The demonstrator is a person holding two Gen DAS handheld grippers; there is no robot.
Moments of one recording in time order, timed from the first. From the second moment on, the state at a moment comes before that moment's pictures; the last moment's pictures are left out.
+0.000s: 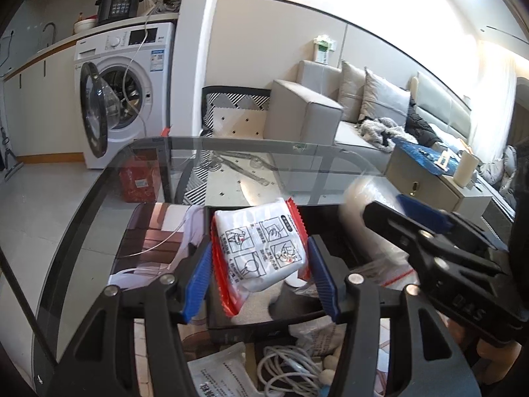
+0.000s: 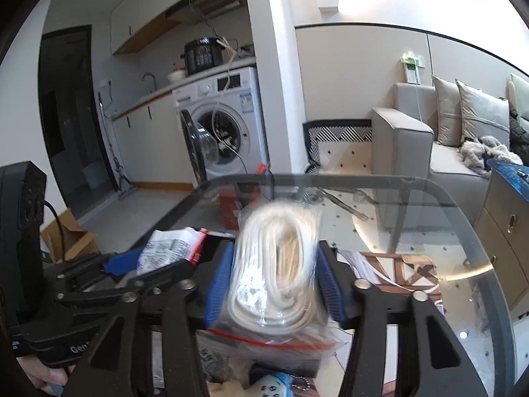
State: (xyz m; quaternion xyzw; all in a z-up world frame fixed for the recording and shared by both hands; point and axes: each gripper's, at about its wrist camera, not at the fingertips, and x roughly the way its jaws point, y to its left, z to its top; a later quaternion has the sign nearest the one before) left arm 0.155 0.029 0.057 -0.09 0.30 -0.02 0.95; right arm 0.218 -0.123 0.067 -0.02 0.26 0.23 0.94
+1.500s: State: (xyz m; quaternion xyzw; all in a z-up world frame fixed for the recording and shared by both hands) left arm 0.083 0.055 0.035 -0.07 0.33 0.00 0.94; right arm 0.129 -0.147 0.009 -0.05 0.31 0.25 0.92
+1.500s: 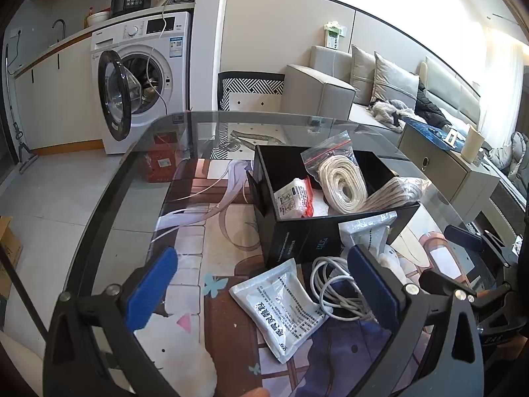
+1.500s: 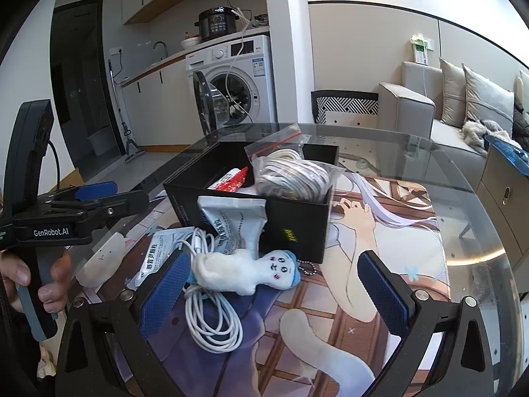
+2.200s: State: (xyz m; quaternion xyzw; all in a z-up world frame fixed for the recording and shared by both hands) left arm 0.086 0.049 0.024 -0.06 0.34 0.00 0.94; right arm 0.153 -0.140 -0.004 0.00 0.36 0.23 0.90
